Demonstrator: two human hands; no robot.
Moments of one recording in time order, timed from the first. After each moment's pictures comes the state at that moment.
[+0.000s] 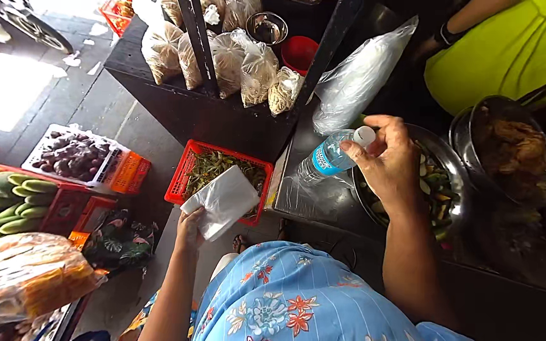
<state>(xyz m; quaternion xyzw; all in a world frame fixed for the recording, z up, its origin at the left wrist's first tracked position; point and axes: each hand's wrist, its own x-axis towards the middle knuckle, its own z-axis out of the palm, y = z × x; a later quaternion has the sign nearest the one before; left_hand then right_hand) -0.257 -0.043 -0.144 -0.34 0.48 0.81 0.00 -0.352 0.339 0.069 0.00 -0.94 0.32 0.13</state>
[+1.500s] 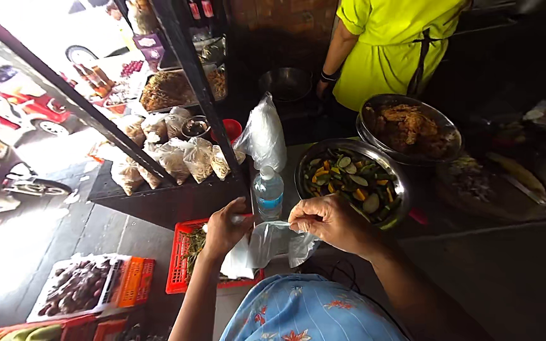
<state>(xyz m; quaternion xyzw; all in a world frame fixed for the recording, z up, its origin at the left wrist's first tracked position) -0.383 0.096 -0.009 0.27 0.88 0.39 0.00 -0.278 0.372 0.083 0.18 -0.86 0.47 0.05</state>
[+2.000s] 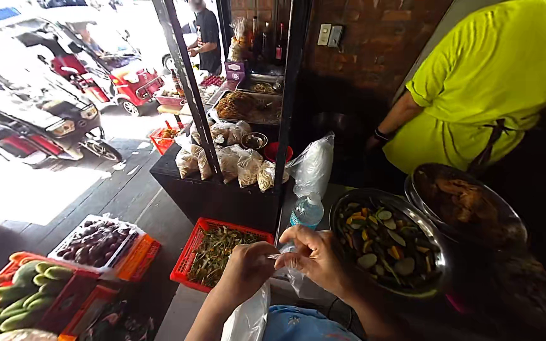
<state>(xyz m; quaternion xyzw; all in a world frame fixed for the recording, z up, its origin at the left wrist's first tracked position) -0.292 0.075 0.056 0.30 0.77 0.56 -0.05 -0.297 0.287 0.095 0.30 -0.82 0.47 0.13</state>
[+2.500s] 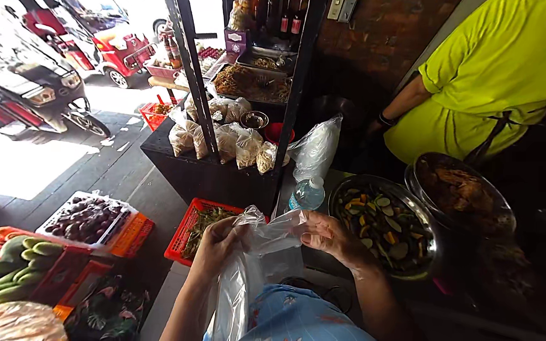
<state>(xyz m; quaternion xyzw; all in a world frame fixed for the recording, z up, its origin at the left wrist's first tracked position) -0.291 0.040 0.047 0.10 0.70 0.71 0.01 -0.302 0.324 0.065 0.21 -0.70 0.67 -0.14</state>
